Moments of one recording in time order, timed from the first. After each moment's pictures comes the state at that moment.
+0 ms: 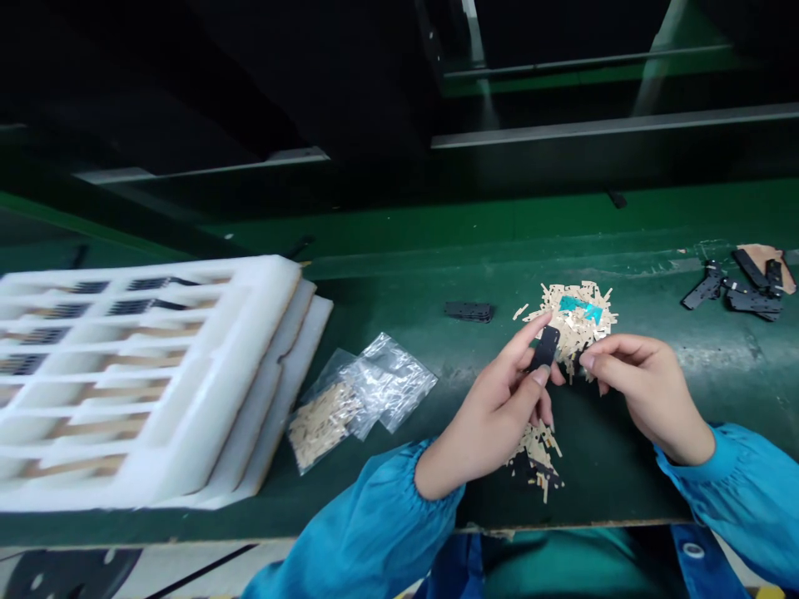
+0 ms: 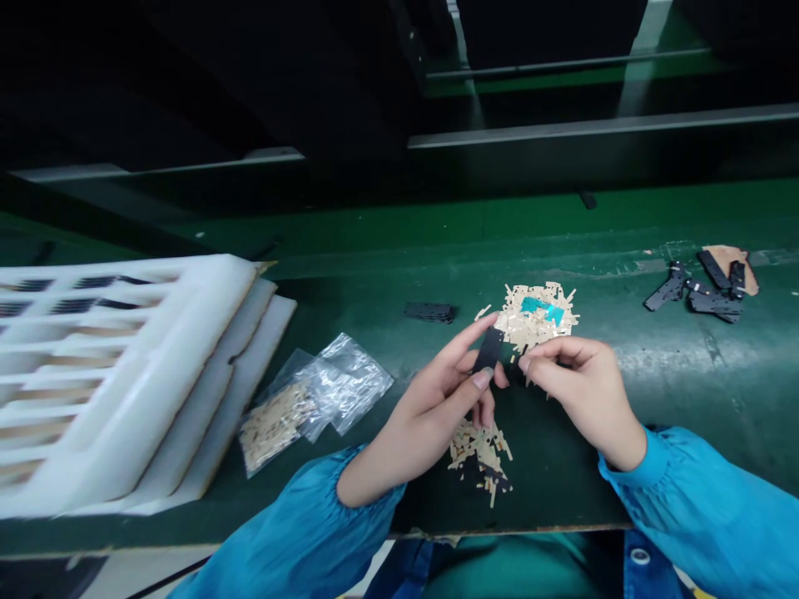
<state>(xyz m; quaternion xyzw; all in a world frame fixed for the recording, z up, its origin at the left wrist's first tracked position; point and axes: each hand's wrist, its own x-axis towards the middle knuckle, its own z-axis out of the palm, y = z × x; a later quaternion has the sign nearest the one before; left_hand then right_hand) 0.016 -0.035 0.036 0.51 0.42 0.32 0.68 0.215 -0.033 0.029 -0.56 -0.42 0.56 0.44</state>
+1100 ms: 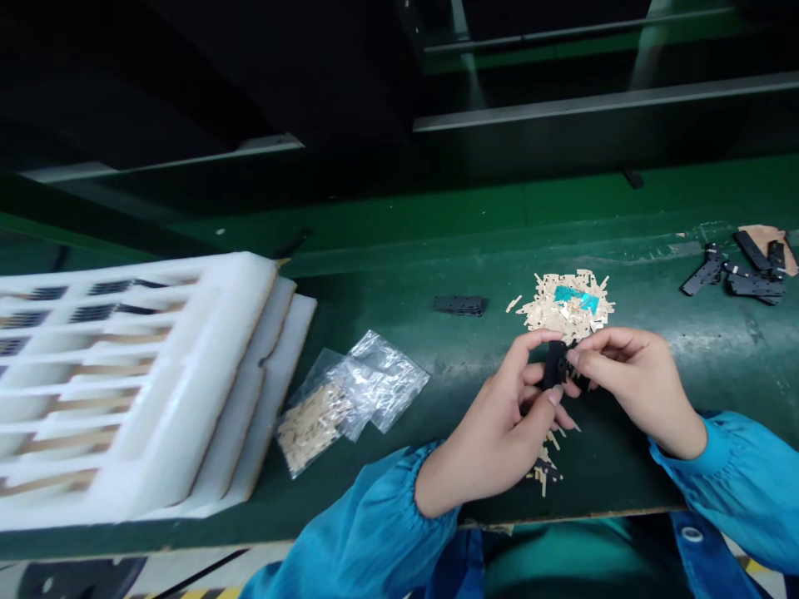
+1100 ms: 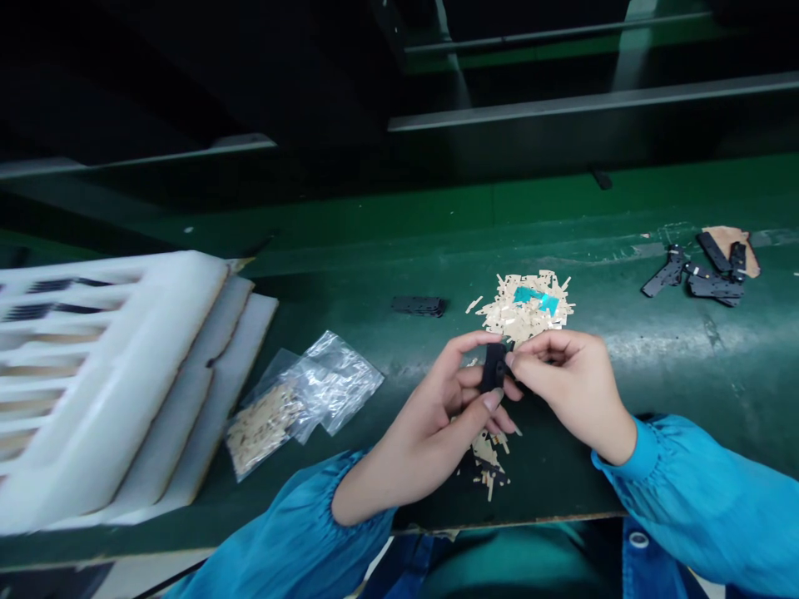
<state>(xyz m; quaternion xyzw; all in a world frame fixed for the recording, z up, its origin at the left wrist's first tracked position) 0.024 -0.048 0.042 0.52 0.41 0.28 0.70 0.205 -0.033 0.037 -0.54 -0.40 0.60 0.43</state>
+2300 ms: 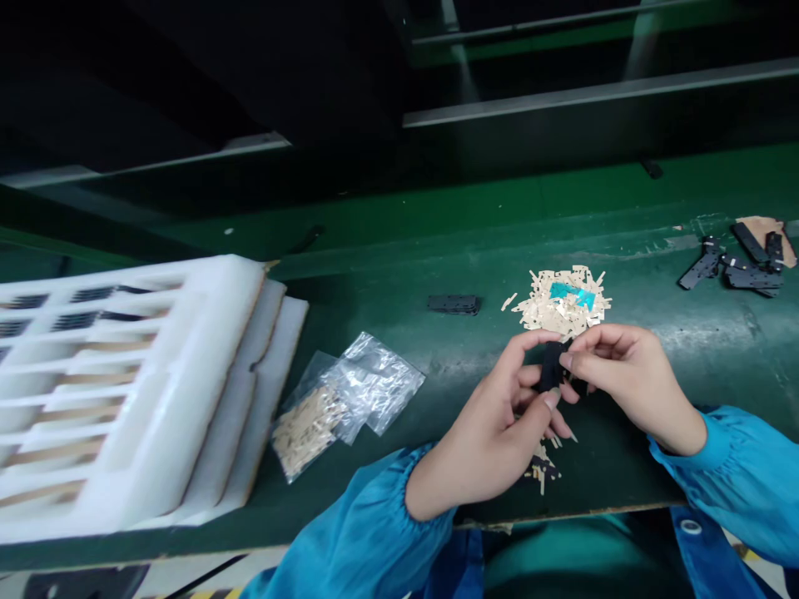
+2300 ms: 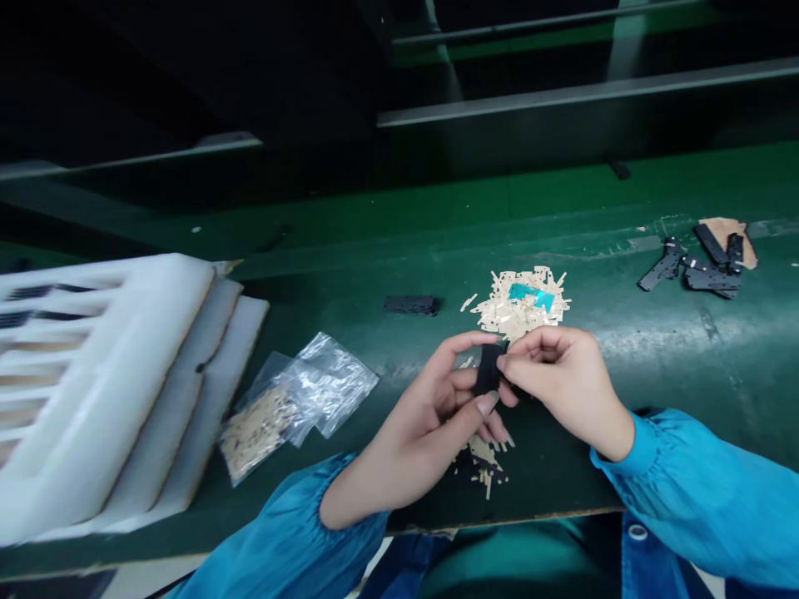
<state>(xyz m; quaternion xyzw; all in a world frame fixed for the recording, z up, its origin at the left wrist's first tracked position) 0.023 -0.046 0.051 0.51 0.42 0.26 0.71 0.203 -0.032 0.040 -0.52 -0.37 0.65 0.41</state>
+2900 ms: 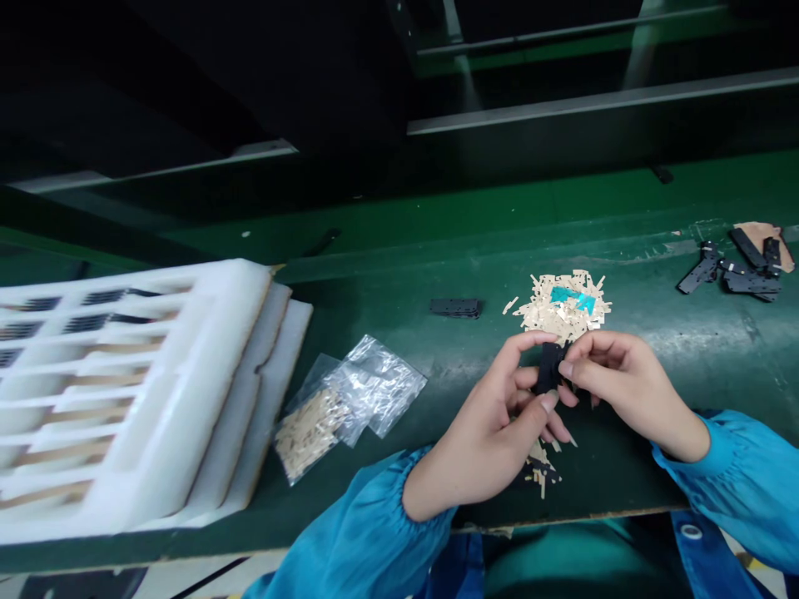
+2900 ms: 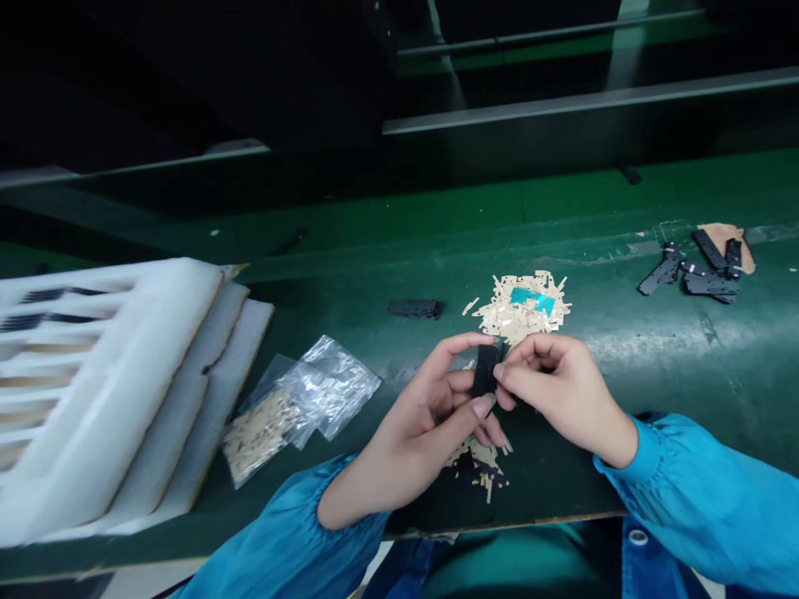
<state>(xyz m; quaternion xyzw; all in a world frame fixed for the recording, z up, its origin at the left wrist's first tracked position) 0.019 -0.046 0.050 0.48 0.41 0.28 0.73 0.207 -0.034 0.042 -0.50 -0.42 0.67 0.36</state>
